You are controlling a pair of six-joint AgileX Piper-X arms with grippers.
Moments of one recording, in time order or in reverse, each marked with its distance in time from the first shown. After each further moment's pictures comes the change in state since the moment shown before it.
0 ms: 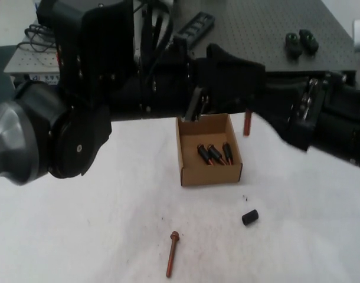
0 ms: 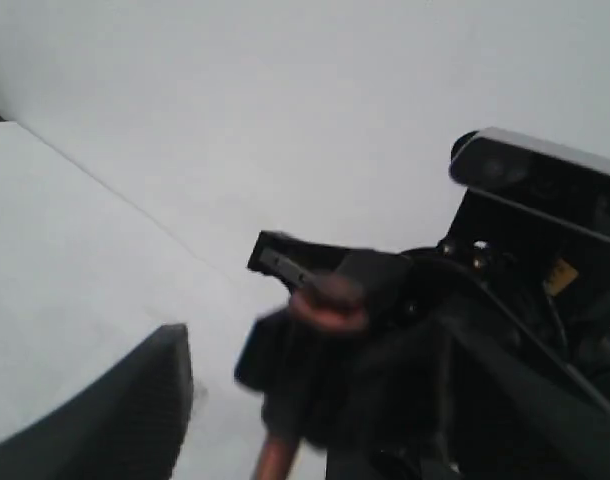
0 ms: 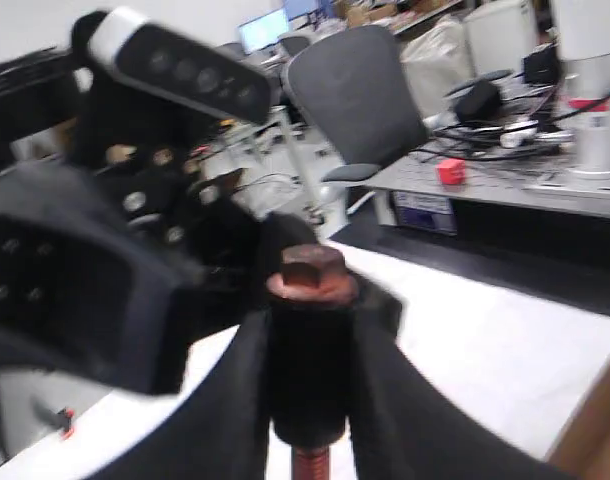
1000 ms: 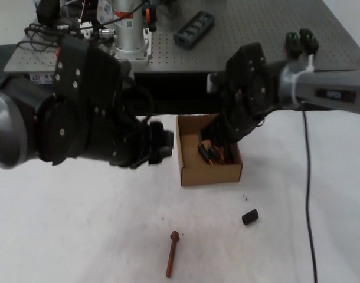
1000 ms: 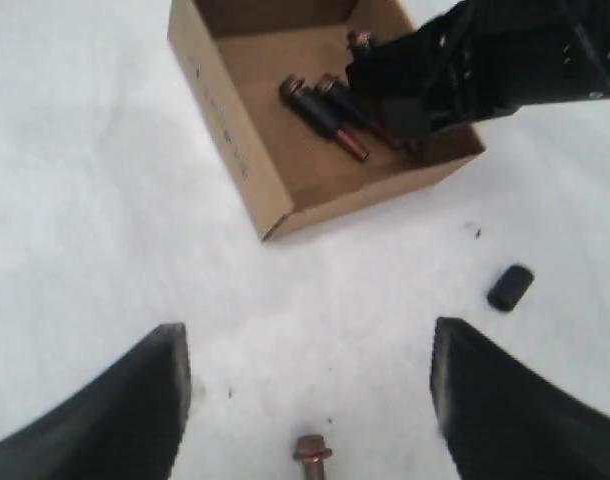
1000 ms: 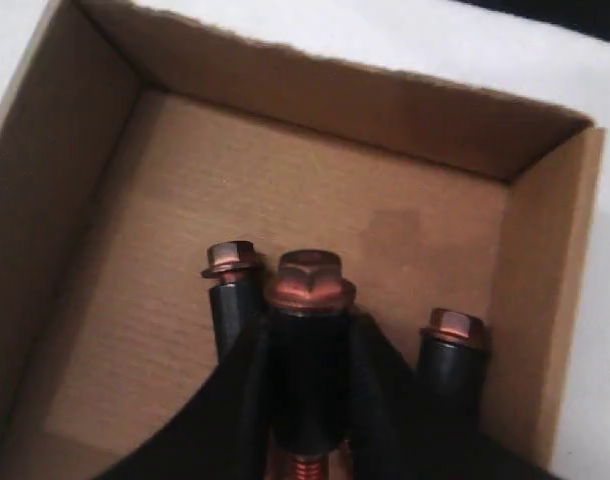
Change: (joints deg) left arm 6.9 5.5 0.1 38.1 -32.0 17.5; right arm 0.9 64.2 -52.8 42.9 26.3 -17.5
